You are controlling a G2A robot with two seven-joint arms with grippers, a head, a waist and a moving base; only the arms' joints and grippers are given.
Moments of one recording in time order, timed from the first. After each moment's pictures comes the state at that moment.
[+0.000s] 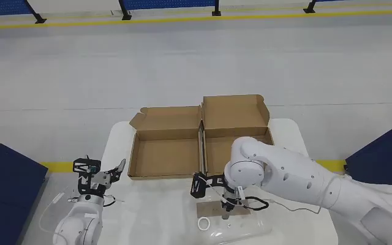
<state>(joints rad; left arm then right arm) 1.73 -1.15 -1.60 -1.80 1.33 0.00 0.00 -0.40 -0.98 0.22 -1.79 -0.31 -0.23 1.54</state>
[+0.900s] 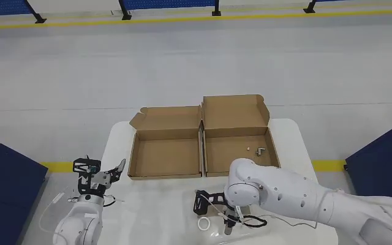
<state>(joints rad) 1.73 -1.15 -1.60 -1.80 1.33 0.00 0.00 -0.52 -0.98 0.17 -1.78 -0.44 -0.19 1.49</state>
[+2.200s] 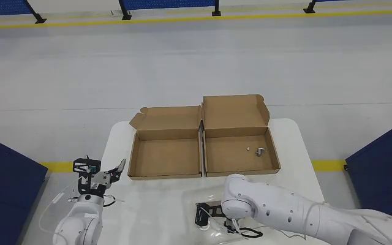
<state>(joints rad) 1.73 -1.15 -1.60 -1.80 1.33 0.00 0.00 -0.67 -1.03 0.17 -1.70 -0.61 -0.22 1.50</state>
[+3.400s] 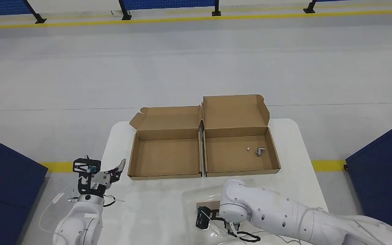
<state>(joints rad) 1.73 -1.15 -1.60 -1.80 1.33 0.00 0.00 -0.73 -1.07 0.20 -1.65 -0.67 -0.19 1.54</state>
